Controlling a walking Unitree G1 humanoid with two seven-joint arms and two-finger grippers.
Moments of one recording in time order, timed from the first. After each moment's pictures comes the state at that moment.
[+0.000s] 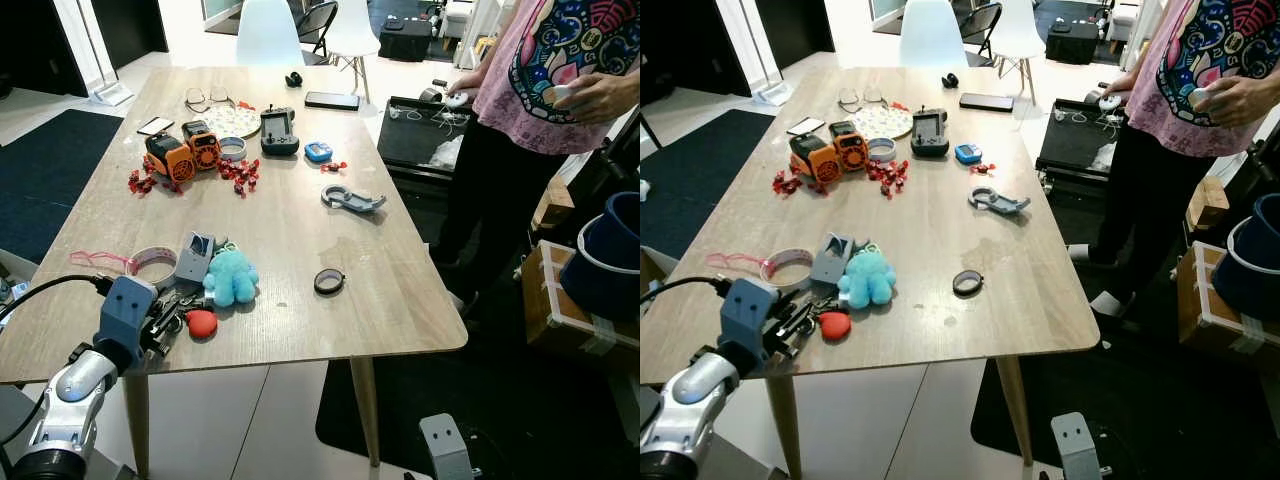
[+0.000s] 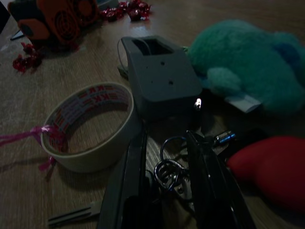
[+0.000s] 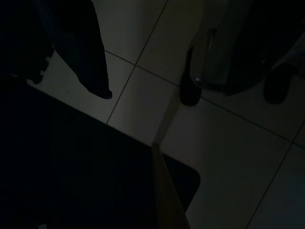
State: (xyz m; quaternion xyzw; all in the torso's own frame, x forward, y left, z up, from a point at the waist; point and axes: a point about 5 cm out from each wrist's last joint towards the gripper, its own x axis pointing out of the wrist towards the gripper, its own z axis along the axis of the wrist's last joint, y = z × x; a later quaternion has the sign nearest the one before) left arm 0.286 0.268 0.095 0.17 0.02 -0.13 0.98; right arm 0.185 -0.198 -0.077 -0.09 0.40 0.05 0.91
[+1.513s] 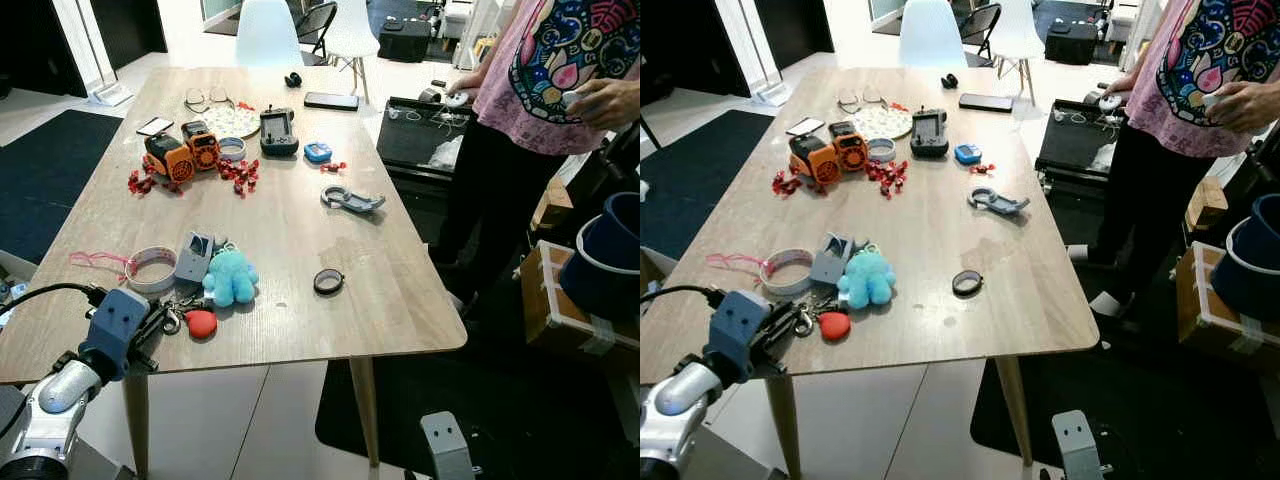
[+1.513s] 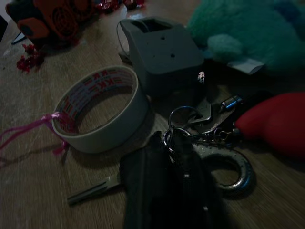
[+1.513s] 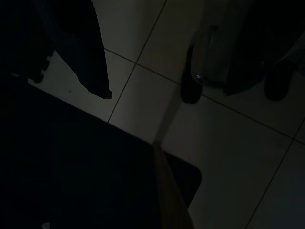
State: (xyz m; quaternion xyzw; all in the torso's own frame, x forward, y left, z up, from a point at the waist) left arm 0.277 0.284 0.092 0.22 0.02 -0.15 0.96; right arm 0.187 -0.199 -0.075 -0.09 0.40 0.05 0.91
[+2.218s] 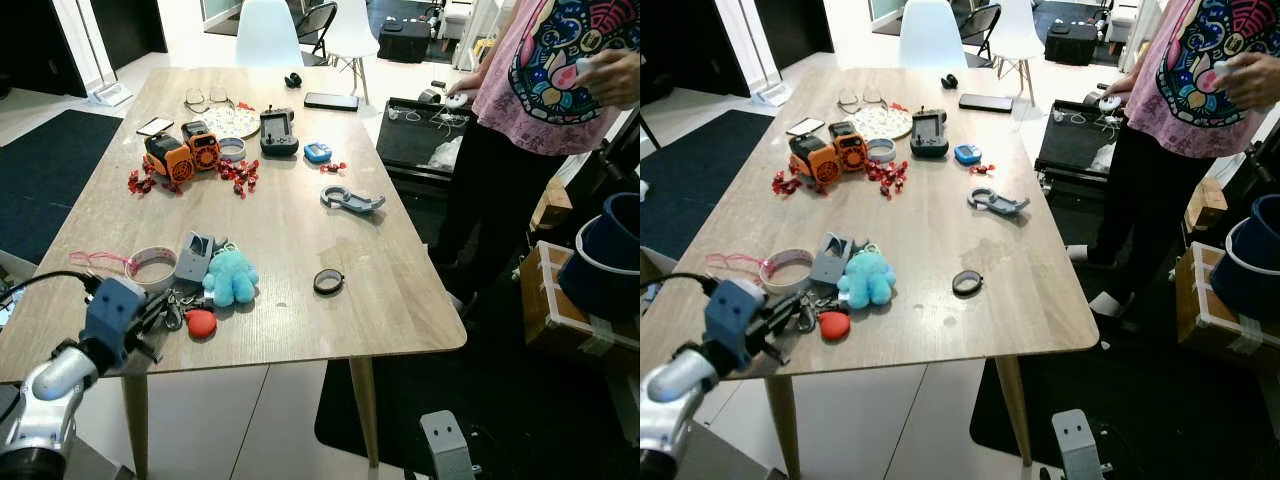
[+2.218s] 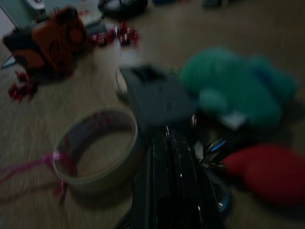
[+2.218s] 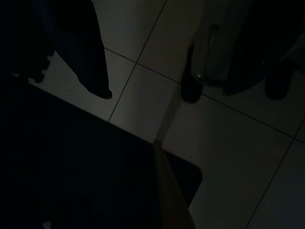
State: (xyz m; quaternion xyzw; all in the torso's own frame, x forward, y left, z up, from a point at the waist) left arm 0.287 0.280 0.121 0.17 -0.02 -0.19 0.97; right arm 0.188 -0.199 -0.075 -0.09 0.40 0.05 0.91
